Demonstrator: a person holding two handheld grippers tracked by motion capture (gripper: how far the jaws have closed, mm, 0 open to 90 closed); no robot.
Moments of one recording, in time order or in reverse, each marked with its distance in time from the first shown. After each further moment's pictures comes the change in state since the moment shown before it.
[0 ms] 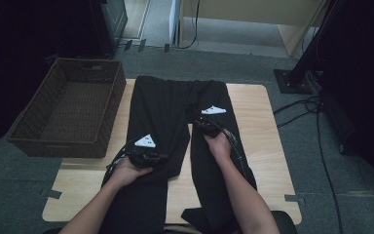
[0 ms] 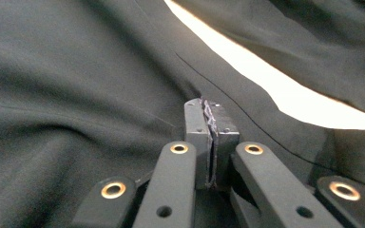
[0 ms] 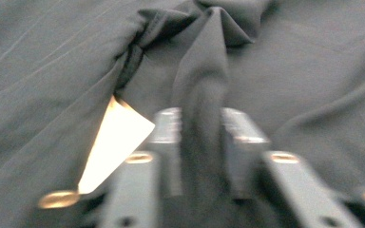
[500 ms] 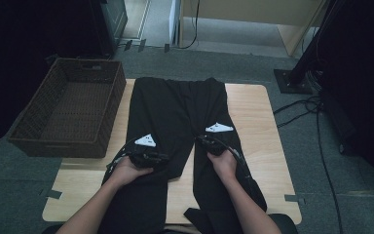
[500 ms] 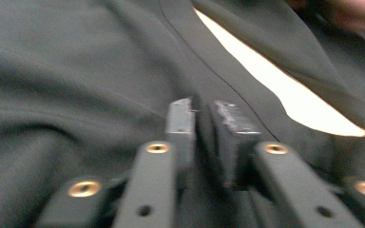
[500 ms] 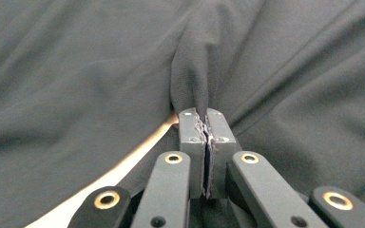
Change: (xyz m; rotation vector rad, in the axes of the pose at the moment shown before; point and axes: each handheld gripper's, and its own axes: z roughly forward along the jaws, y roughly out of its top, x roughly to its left) left arm 0.004 0.005 -0.001 0.000 -0.022 -0.025; right arm 0.027 -0.045 -0.051 0.007 0.096 0.019
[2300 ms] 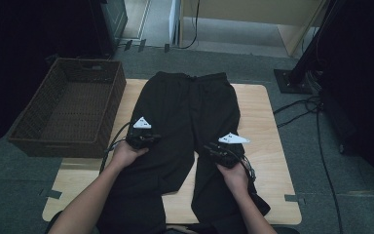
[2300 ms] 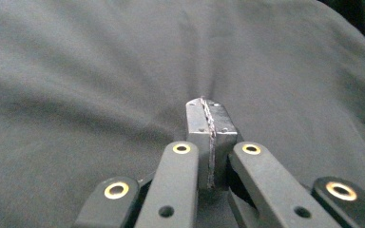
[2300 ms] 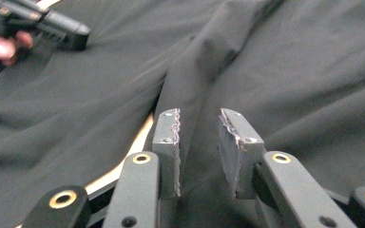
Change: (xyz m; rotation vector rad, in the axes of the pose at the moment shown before) left arm 0.047 0.021 -0.001 -0.010 0.209 -0.016; right arm -0.001 -0.019 -0.055 -0.056 0.041 0.049
